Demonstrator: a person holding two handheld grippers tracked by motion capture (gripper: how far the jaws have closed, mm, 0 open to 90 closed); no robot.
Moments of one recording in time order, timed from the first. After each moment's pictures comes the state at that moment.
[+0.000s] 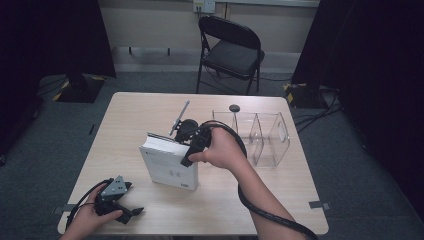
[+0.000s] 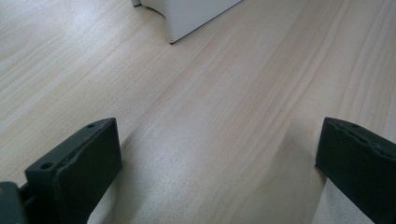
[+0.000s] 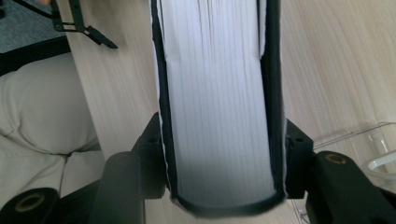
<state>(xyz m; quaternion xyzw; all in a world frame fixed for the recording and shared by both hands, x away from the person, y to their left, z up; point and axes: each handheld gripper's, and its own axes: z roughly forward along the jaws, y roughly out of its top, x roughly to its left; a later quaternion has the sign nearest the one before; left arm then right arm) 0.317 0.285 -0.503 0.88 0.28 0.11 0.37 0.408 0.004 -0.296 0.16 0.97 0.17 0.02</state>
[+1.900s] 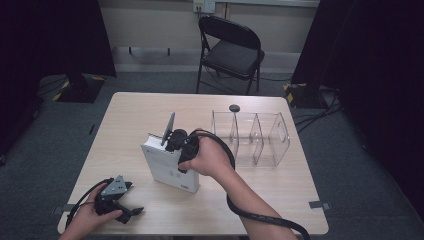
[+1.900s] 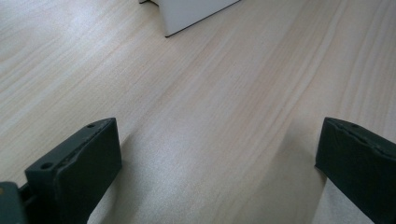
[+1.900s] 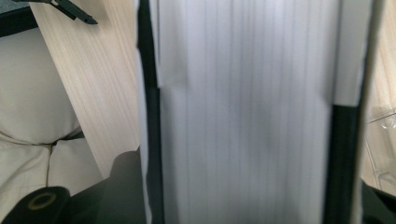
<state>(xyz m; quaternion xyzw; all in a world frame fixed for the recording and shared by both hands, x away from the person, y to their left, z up) 0.319 0.285 -0.503 0.88 0.27 0.11 0.37 0.403 0.029 -0.323 0.16 0.98 0.10 0.03</state>
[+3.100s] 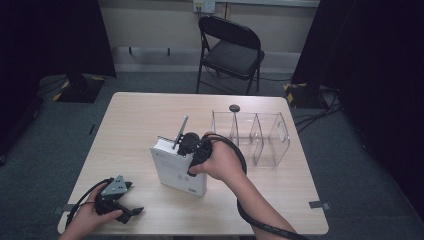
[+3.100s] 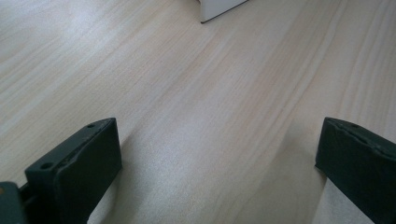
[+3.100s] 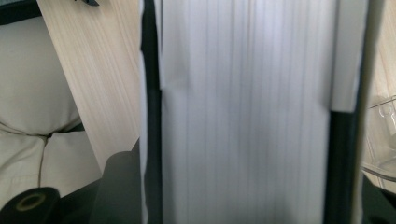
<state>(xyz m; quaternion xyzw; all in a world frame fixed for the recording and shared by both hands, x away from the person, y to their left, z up) 0.319 0.285 -0.504 0.88 0.27 0.11 0.38 0.394 0.000 -0.324 0.15 0.98 0.12 0.04</state>
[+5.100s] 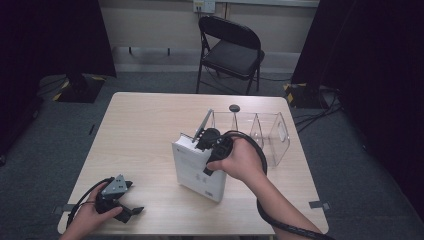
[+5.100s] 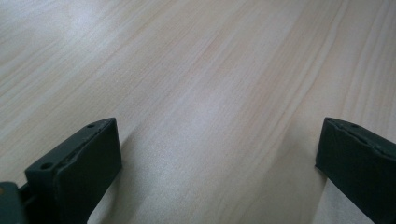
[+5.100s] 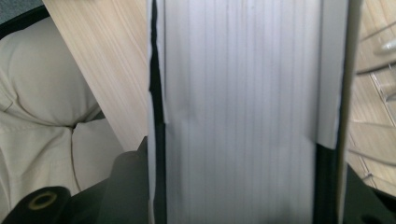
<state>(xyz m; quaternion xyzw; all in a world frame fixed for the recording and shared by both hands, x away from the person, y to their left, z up) 0.321 0.285 -0.503 0.88 0.27 0.10 0.37 0.392 -0.045 -0.304 0.23 0.97 0.11 0.01</state>
